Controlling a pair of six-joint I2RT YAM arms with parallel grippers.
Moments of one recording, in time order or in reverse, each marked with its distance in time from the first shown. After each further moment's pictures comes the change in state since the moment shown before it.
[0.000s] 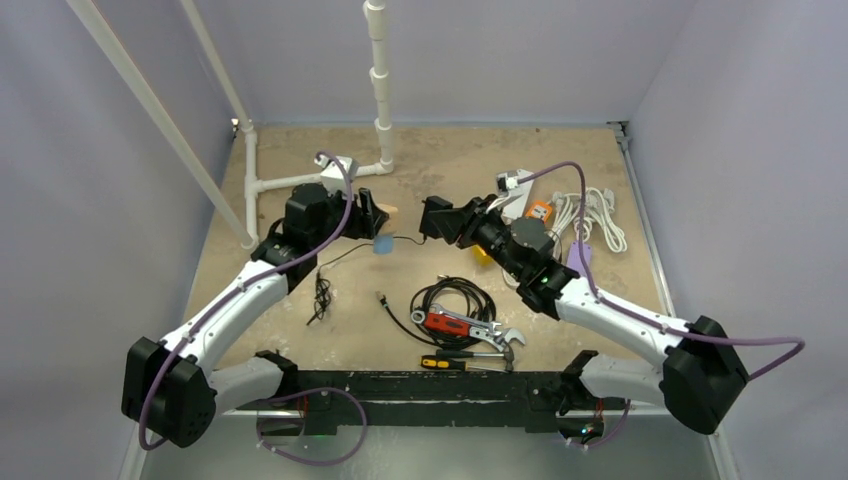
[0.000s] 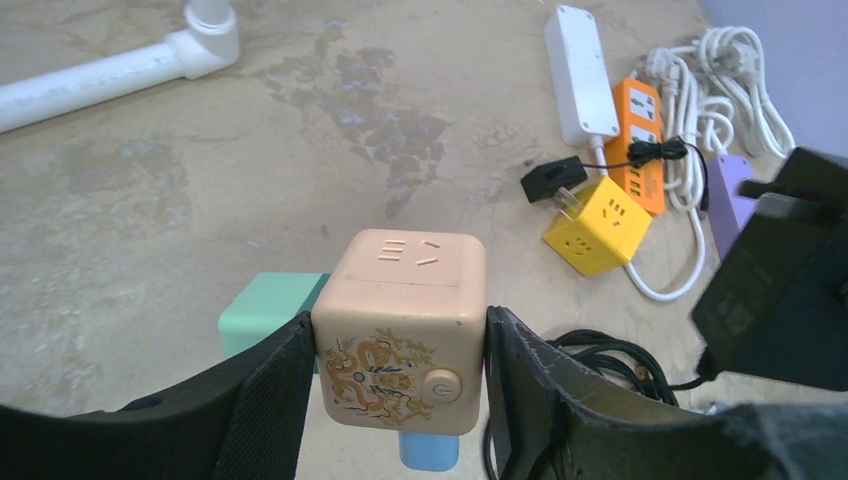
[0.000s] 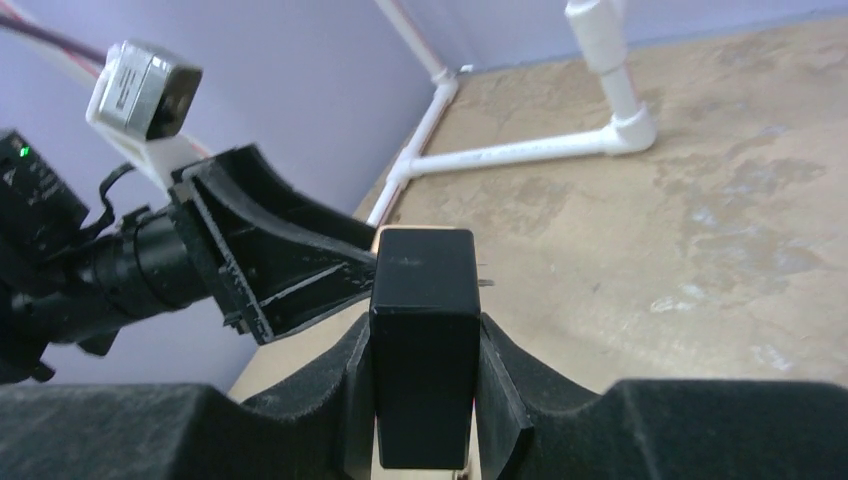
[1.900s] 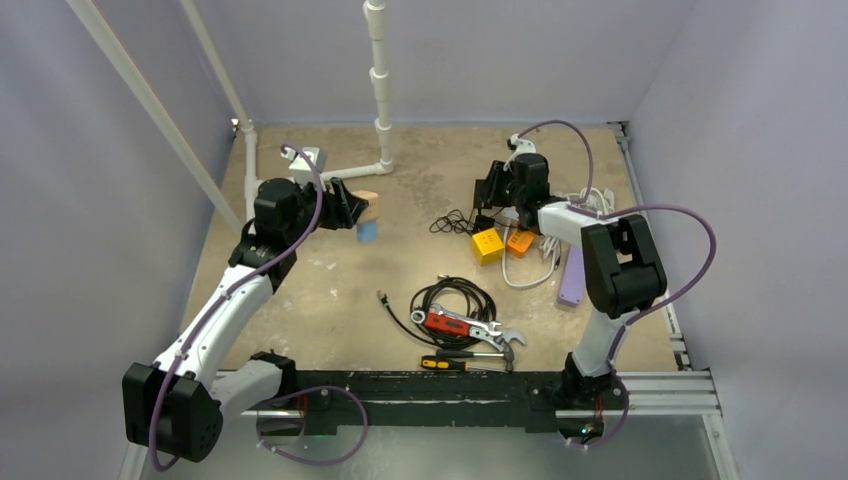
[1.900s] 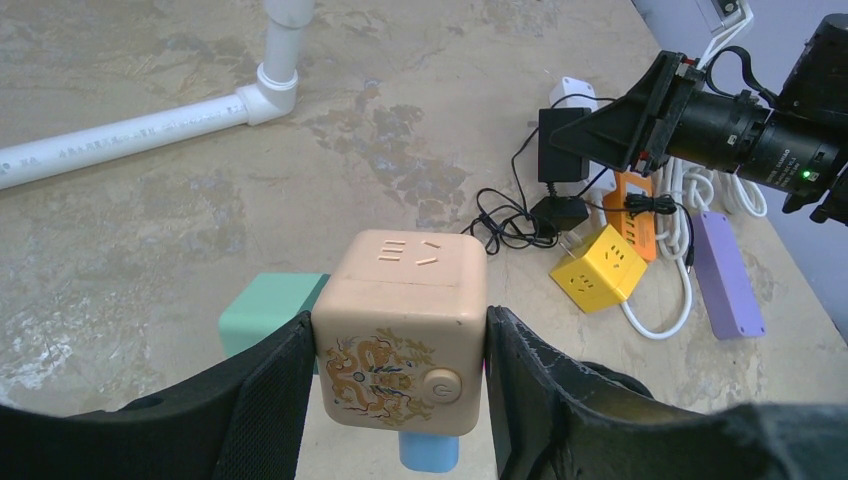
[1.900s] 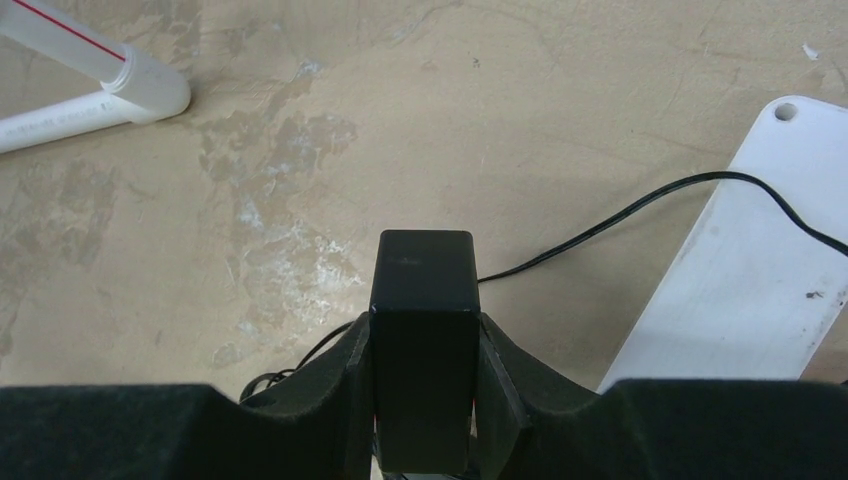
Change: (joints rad) left arm 0.184 -0.084 -0.004 0.007 0.124 -0.014; right arm -0.474 0.642 0.414 -0.319 -0.128 -0.279
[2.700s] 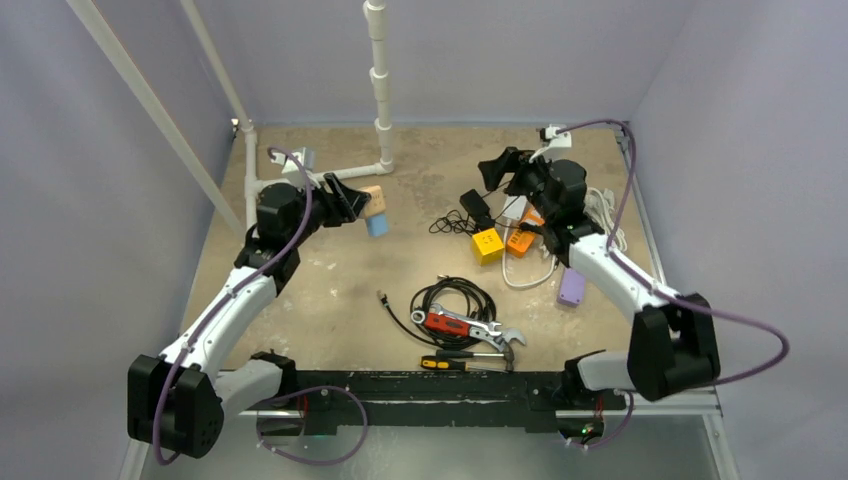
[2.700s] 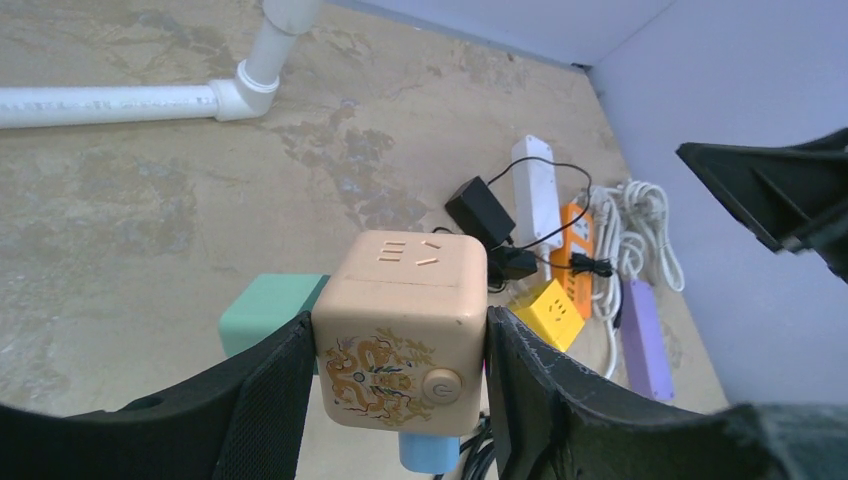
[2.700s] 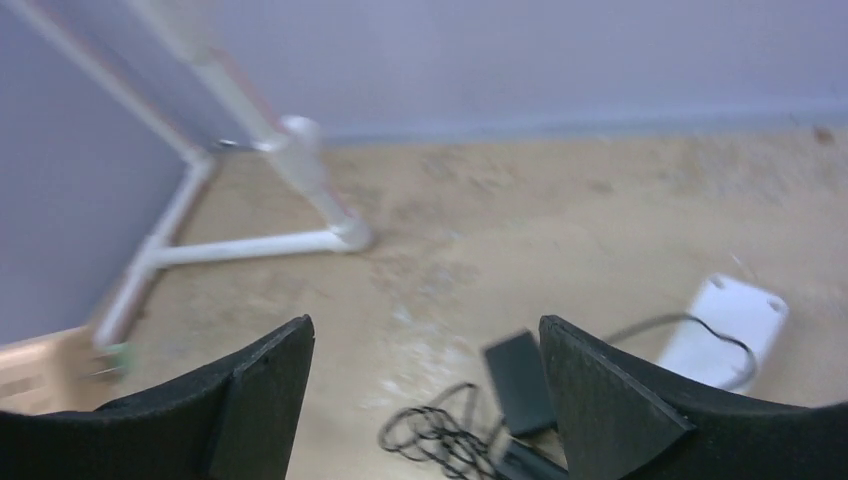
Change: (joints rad) left arm 0.002 0.012 -0.056 0.121 -0.029 -0.200; right arm 0.003 -0.402 -0.177 0.111 0.027 0.015
